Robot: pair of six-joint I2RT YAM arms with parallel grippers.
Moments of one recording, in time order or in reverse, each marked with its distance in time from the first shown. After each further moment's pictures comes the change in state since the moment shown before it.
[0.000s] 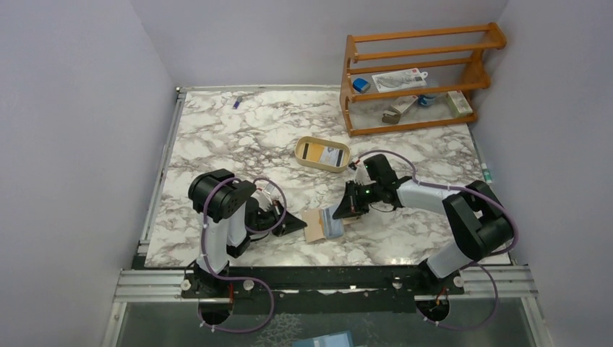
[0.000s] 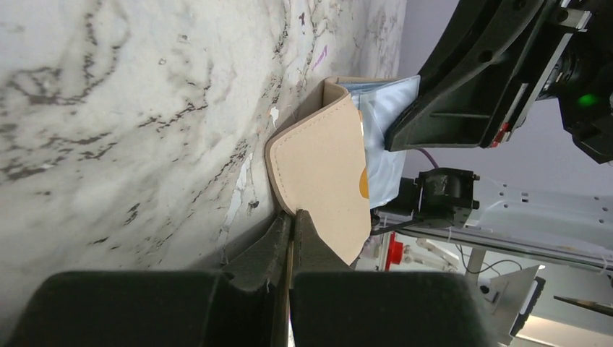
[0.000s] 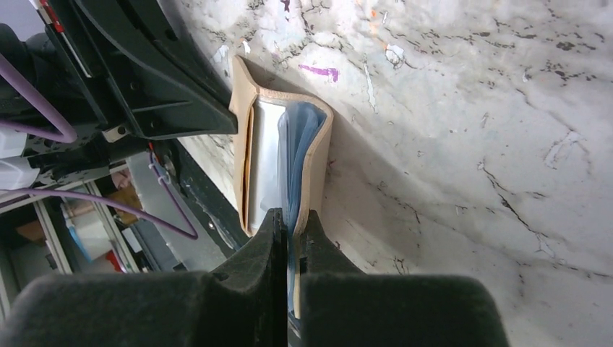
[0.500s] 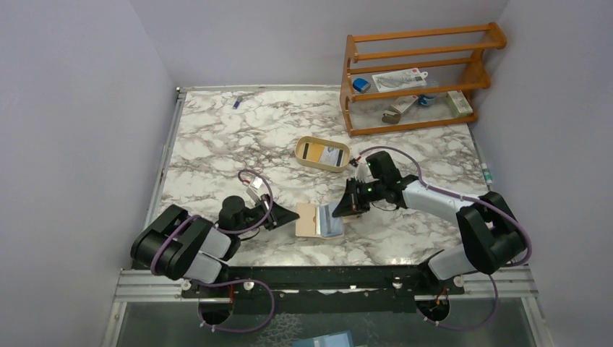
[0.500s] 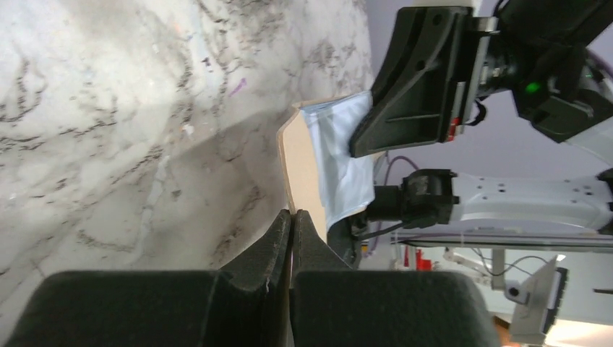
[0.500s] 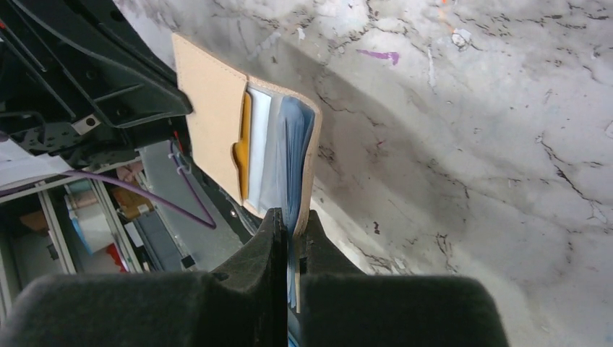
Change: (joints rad) left arm 0.089 -0.639 -0.079 -0.377 0.004 0.088; right arm 0.006 -0.114 0.031 -0.090 -0.020 0.008
